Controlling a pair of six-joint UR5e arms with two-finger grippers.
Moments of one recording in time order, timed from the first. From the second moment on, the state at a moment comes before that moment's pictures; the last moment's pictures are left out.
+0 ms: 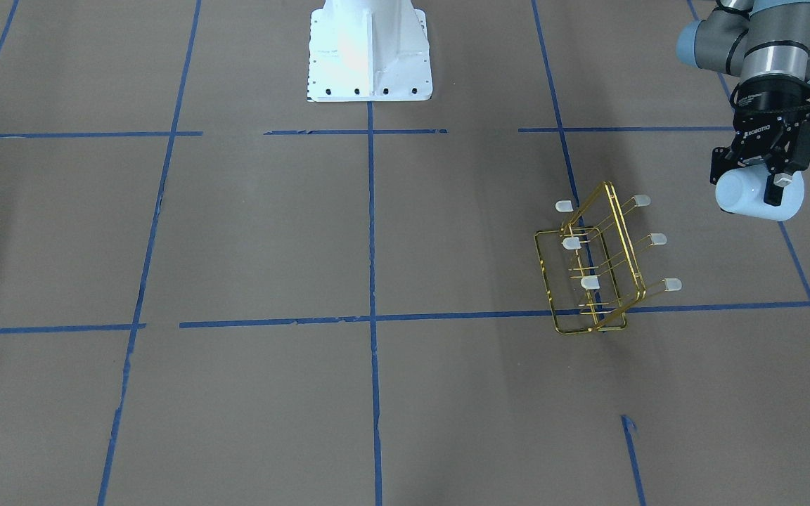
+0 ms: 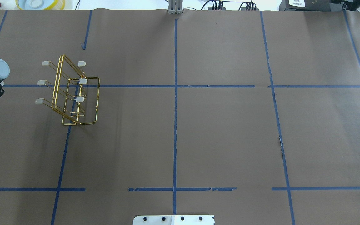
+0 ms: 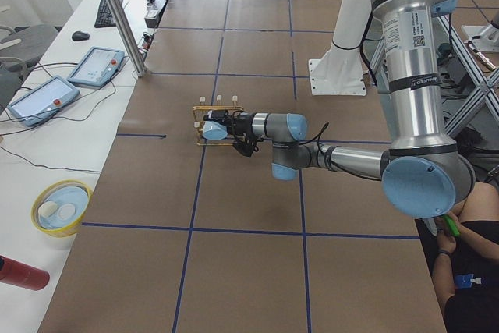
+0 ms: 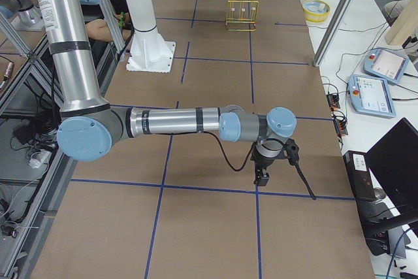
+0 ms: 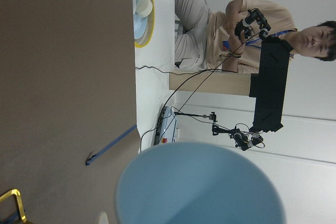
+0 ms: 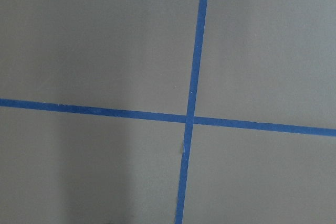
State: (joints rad) left arm -0.72 -1.36 -1.72 -3.21 -1.17 -2.69; right arm 1.49 -1.39 1.46 -1.67 2.30 -0.04
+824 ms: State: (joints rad) left arm -0.71 -1.36 -1.75 -3.39 -1.16 -3.38; right arm 1.49 -1.39 1.46 -1.67 2.30 -0.04
